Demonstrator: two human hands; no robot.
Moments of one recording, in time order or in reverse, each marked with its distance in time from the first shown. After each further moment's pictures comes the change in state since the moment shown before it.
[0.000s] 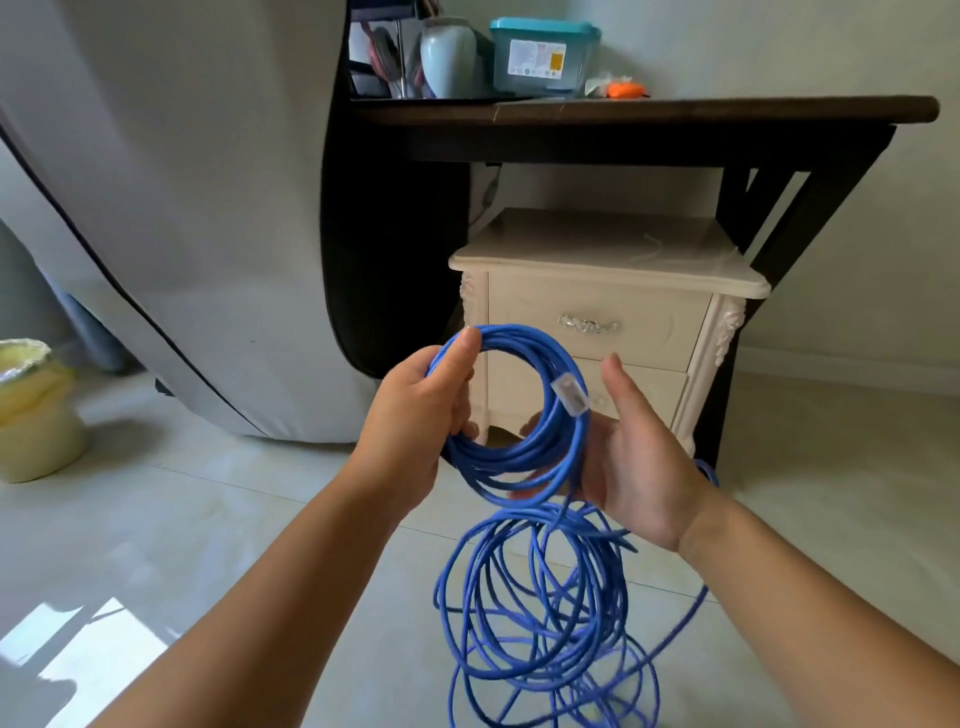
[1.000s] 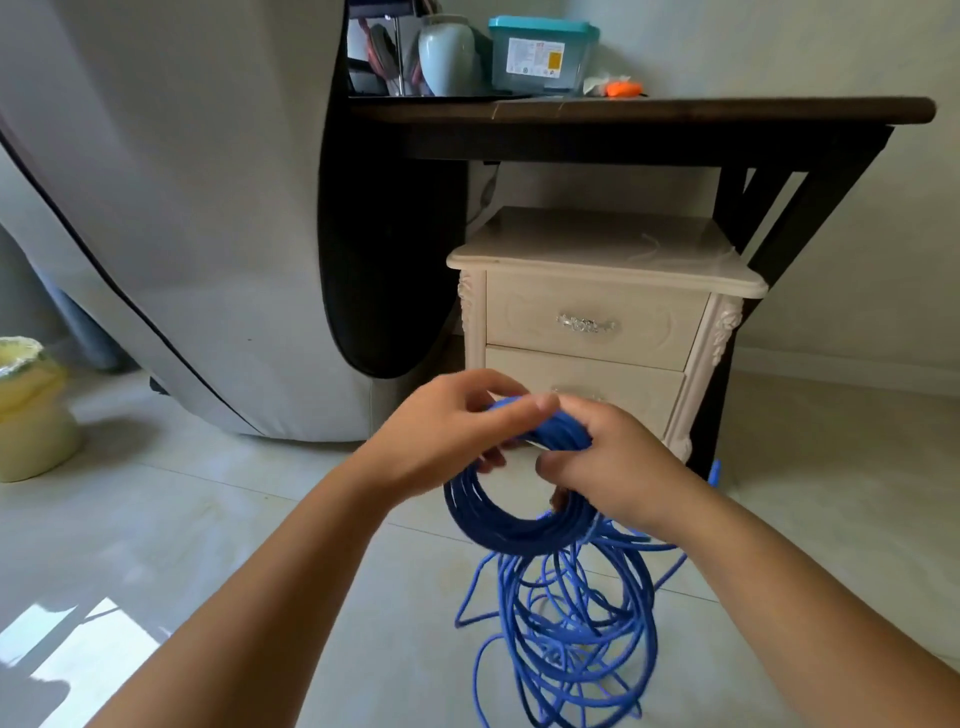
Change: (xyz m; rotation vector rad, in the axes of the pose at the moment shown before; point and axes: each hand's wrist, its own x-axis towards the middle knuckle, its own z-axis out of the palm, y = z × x) left_hand -0.007 0.007 -0.002 0.538 -0.362 0.015; right_hand -0.011 -0.010 0.020 -0.829 0.178 -0.191
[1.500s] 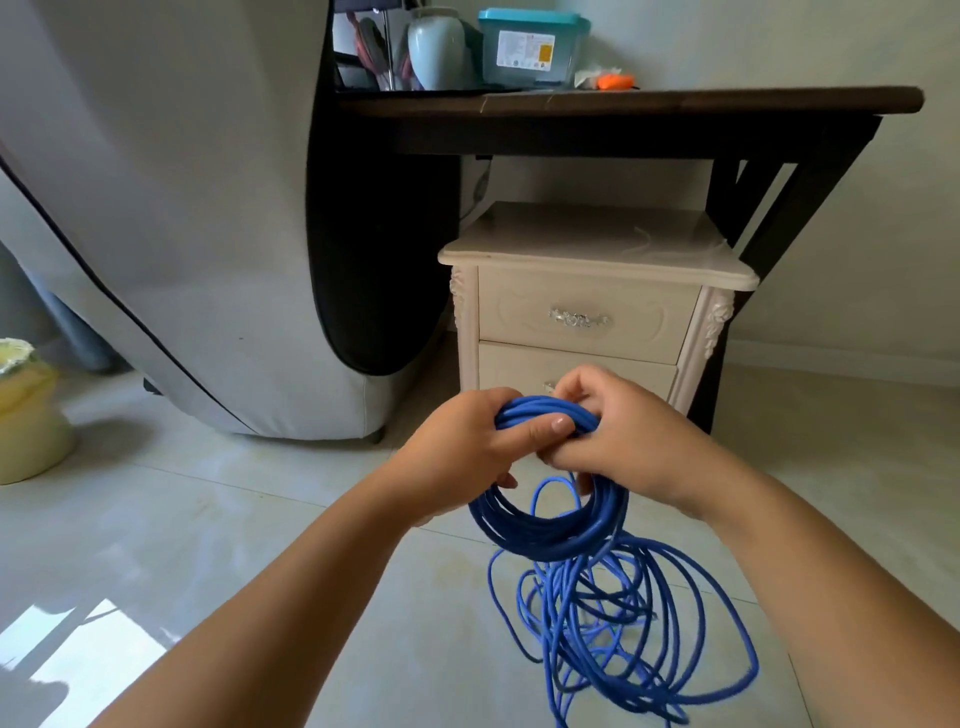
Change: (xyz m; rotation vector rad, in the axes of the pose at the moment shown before) left_hand 0.002 0.004 0.029 0.037 -0.018 -0.021; right_hand 0.000 -0.001 -0.026 -0.055 0.003 0.052
